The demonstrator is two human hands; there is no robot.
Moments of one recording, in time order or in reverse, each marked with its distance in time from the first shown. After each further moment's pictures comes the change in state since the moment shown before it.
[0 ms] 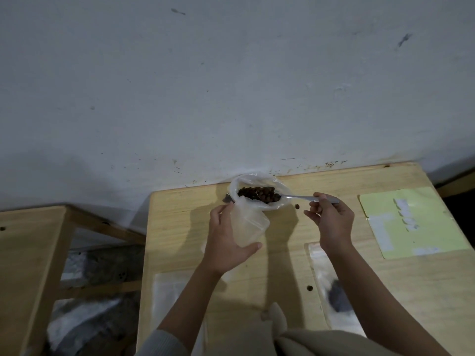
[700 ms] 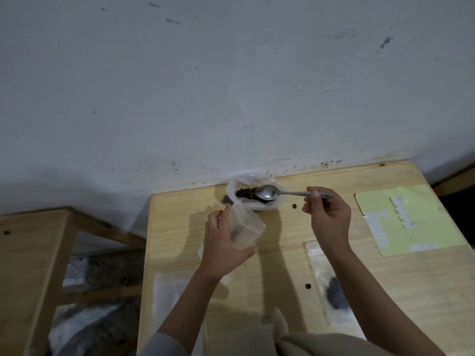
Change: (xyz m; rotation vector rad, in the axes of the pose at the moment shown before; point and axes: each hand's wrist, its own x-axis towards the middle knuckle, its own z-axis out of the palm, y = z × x) left_hand -0.011 -0.001 0.002 0.091 0.028 0.007; right_hand -0.021 -0.006 -0.006 -0.230 -0.134 -0.401
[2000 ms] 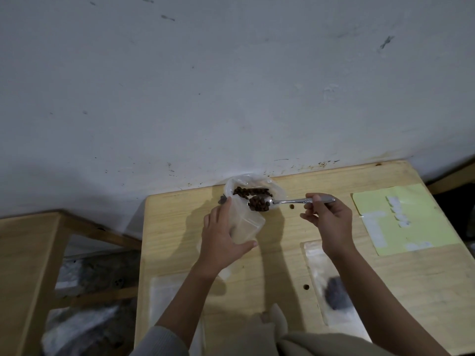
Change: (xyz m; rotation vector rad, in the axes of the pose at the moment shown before) left_hand 0.017 0.003 -0.002 0.035 0.011 0.032; right_hand 0.005 -0.002 -0.007 0.147 -0.036 0.242
